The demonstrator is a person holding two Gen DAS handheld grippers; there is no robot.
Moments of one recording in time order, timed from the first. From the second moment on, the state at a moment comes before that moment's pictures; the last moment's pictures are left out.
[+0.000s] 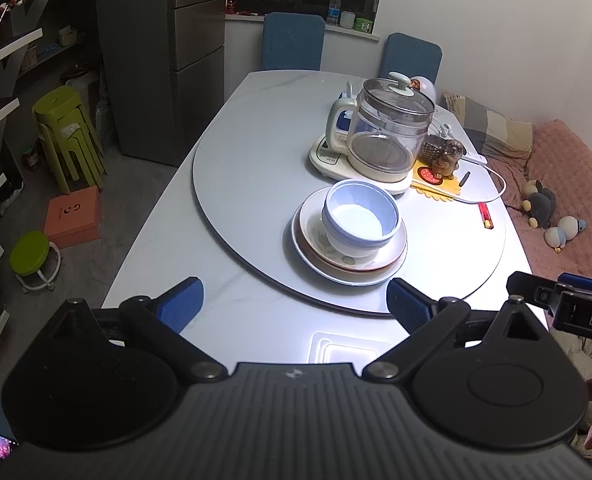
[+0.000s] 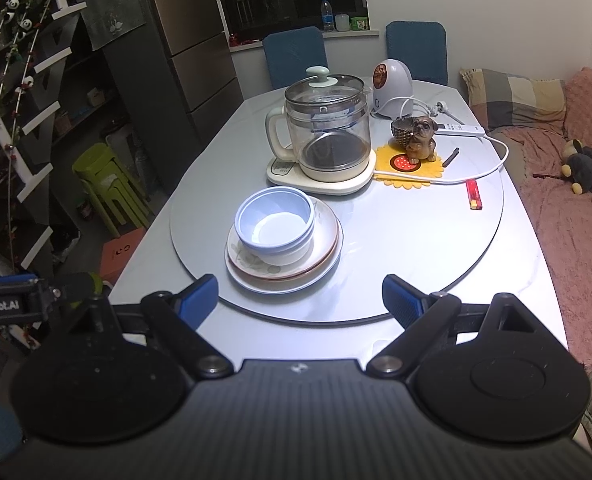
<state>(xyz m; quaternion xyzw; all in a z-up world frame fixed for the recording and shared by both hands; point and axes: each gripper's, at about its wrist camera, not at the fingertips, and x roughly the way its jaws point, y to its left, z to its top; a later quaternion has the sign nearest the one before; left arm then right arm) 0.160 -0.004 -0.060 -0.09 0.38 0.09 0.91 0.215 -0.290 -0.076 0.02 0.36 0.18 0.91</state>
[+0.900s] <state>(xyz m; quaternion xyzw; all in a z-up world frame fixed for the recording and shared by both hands) 0.153 0.008 -0.058 -0.09 0.38 0.10 0.91 0.214 -0.282 -0.080 0.01 0.37 0.19 0.91</state>
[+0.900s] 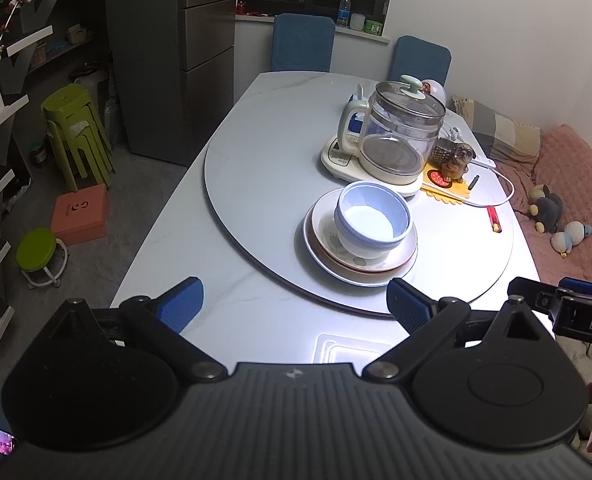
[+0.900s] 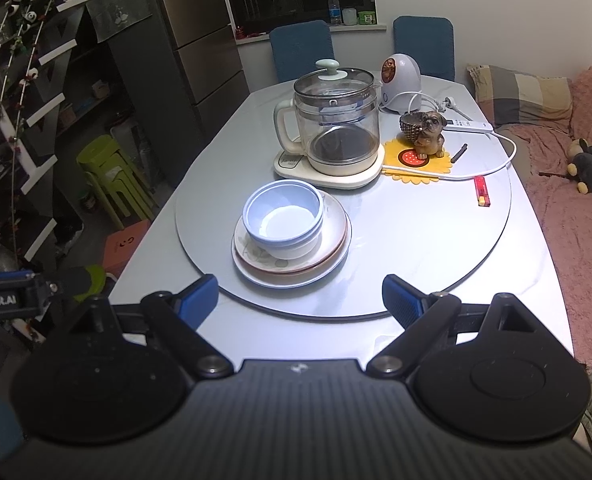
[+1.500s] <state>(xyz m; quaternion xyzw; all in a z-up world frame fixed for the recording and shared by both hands) 0.149 0.009 -0.057 -0.09 0.38 0.10 0.91 0.212 -0.279 -0.080 0.01 0.37 0.19 0.91</state>
